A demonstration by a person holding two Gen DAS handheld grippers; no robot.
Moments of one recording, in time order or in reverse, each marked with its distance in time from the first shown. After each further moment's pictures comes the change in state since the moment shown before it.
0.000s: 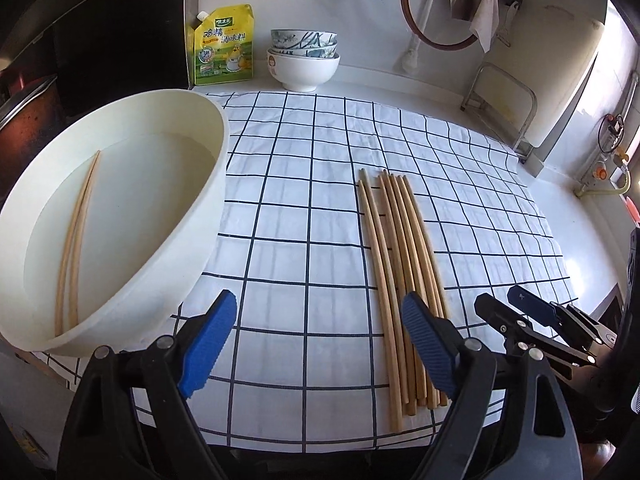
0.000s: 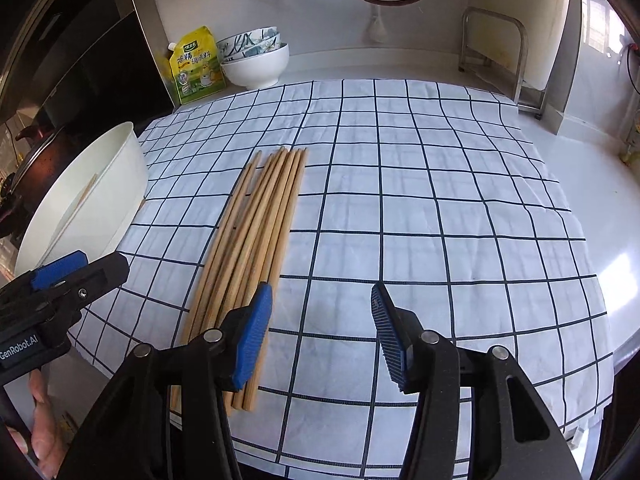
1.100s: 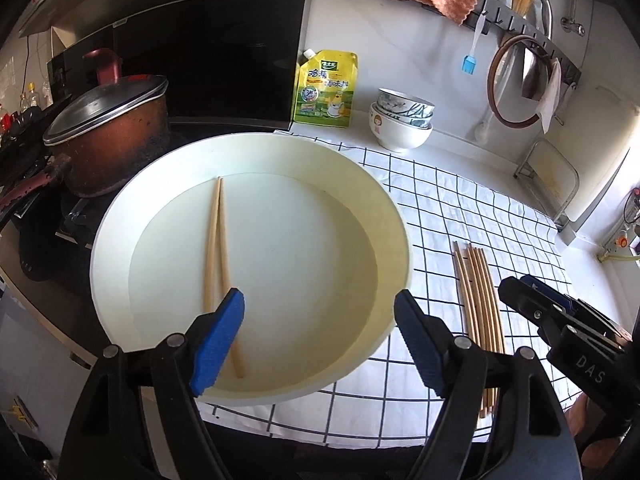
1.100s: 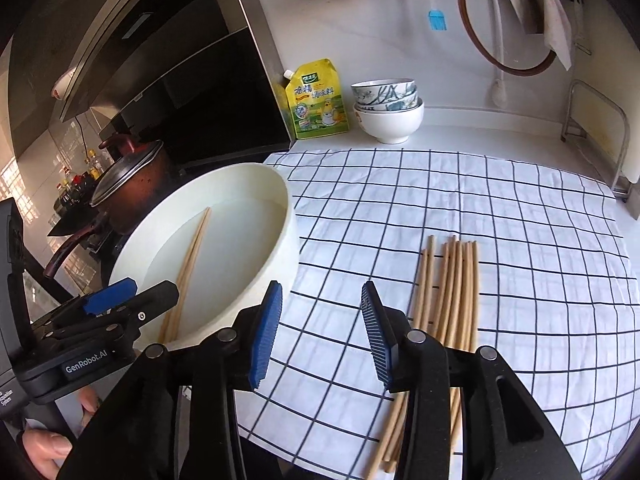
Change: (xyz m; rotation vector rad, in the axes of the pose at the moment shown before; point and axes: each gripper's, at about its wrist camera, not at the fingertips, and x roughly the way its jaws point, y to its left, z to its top) left arm -0.068 0.110 0.025 -0.143 -0.109 0.094; right arm -0.040 0.113 0.062 -0.102 -0.106 0.229
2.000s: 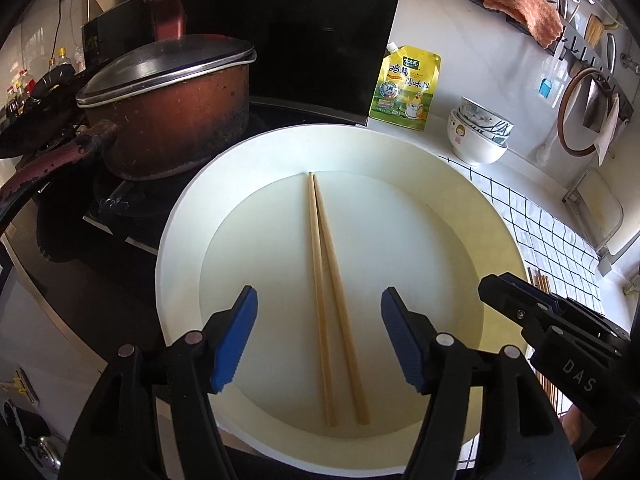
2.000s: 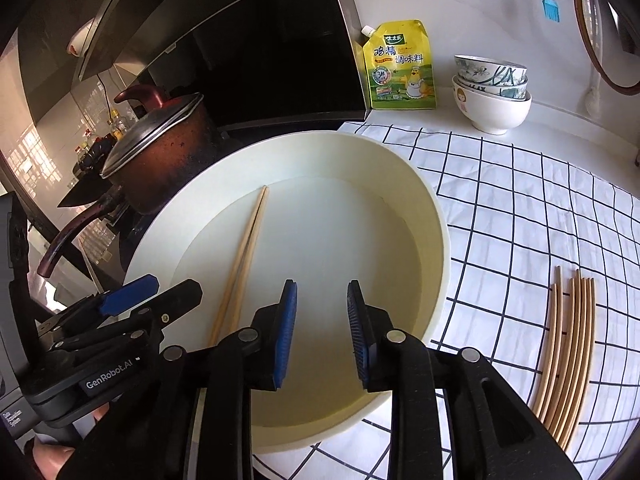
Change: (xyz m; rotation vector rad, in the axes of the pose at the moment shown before) left arm 0.029 0.098 0.018 -0.109 0.033 0.097; right arm 0.096 0.101 0.029 -0.097 0.118 0.125
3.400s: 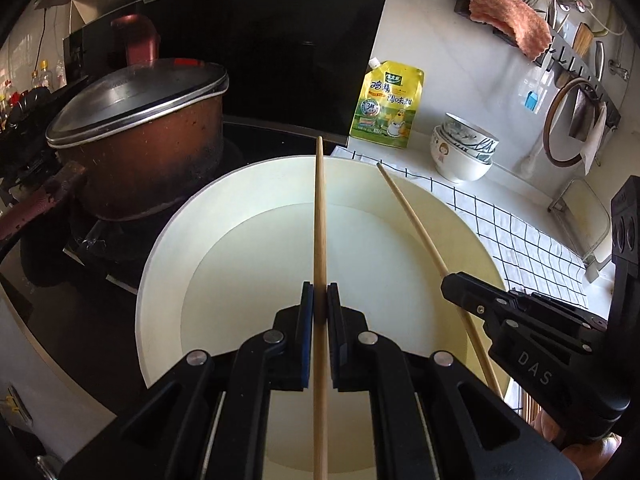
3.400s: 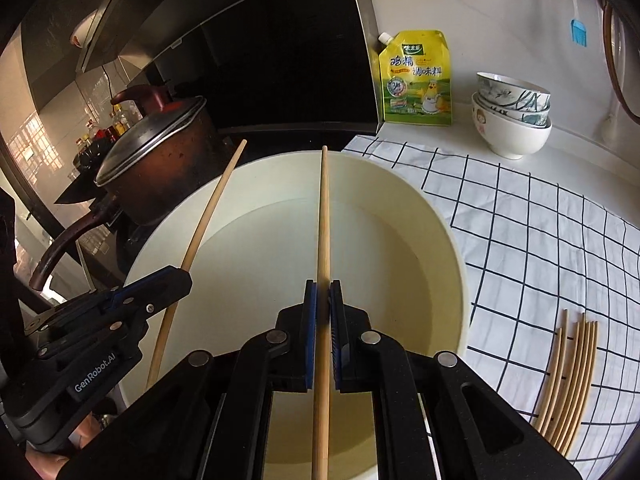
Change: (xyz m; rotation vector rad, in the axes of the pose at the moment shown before) left arm 0.011 -0.005 0.031 0.025 -0.024 -0.064; right arm 0.033 0.013 0.031 -0.053 0.034 -0.012
